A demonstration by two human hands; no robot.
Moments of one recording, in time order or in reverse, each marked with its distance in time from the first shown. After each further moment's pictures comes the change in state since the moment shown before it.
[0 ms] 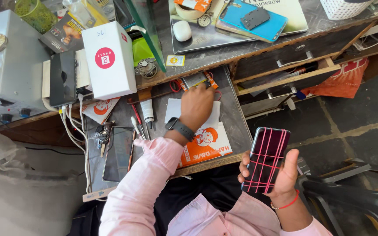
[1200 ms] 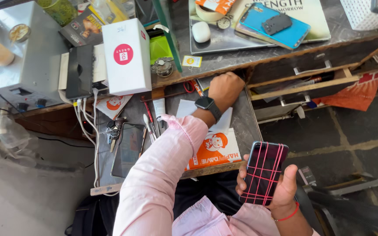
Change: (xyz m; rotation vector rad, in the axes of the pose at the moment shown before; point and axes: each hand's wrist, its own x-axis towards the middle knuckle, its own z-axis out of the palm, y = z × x) left_hand 0.067 -0.001 0.060 0.157 -0.021 0.122; right_hand 0.006 0.024 0.008 -0.035 -0.055 0.068
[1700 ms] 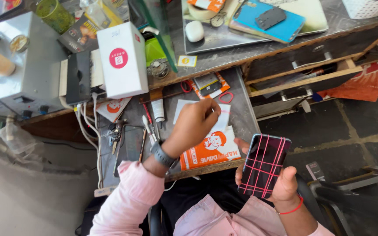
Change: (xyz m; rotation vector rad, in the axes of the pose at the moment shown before) left_hand -0.113 -0.005 -0.159 -0.915 -0.002 -0.253; right_hand 0.002 -0.006 -0.012 -0.231 -0.005 -0.087
